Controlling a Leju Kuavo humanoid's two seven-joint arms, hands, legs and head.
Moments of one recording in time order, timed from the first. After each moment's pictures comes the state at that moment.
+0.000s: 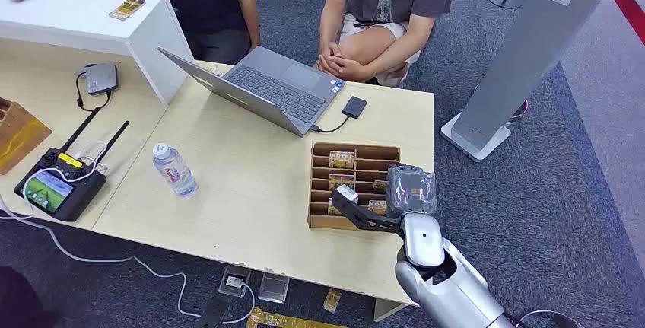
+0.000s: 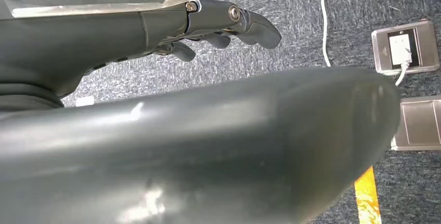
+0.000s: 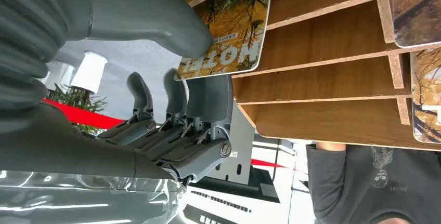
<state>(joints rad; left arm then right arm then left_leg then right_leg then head) -0.12 0.07 -1.29 -0.40 1.11 0.63 -0.14 -0.51 -0.08 0.88 -1.14 1.09 -0.09 0.59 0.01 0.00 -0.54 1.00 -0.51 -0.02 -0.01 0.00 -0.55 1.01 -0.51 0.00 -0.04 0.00</state>
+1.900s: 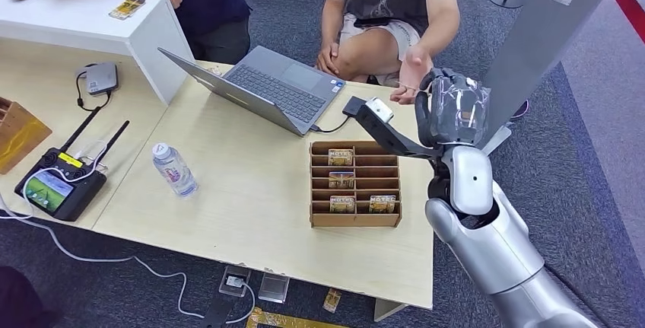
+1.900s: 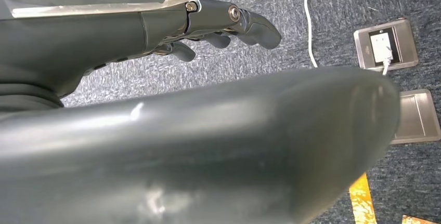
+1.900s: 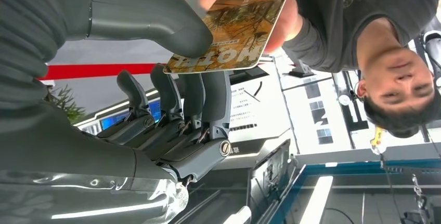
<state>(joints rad) -0.12 0.05 -1.29 -0.35 1.06 0.61 -0.17 -0.74 -0.11 0.77 -1.26 1.08 -0.31 0.50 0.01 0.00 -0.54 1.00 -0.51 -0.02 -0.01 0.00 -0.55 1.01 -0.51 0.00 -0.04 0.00</state>
